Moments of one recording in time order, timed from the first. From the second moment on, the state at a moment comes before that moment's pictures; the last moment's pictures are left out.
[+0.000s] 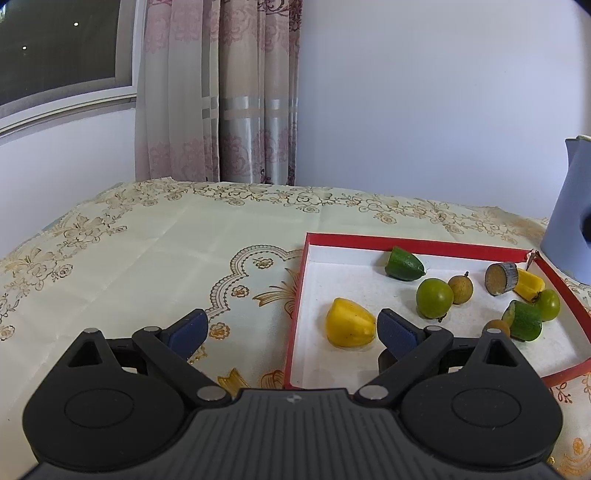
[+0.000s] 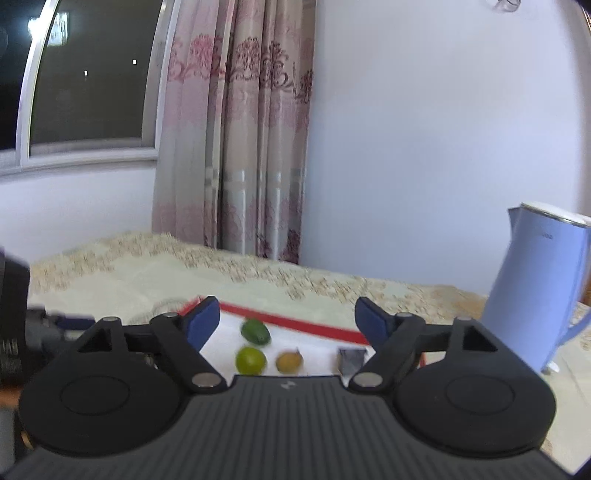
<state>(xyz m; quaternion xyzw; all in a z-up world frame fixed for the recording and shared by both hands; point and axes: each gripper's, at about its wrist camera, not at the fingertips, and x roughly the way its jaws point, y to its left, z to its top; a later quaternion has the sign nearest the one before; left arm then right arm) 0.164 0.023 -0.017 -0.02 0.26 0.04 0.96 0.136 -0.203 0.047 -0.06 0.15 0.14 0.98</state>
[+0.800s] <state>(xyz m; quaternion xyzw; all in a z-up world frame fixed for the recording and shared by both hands) 0.155 0.004 -0.015 0.01 0.25 0.02 0.97 0.068 -0.205 -0.012 -0.05 0.19 0.19 0.96</state>
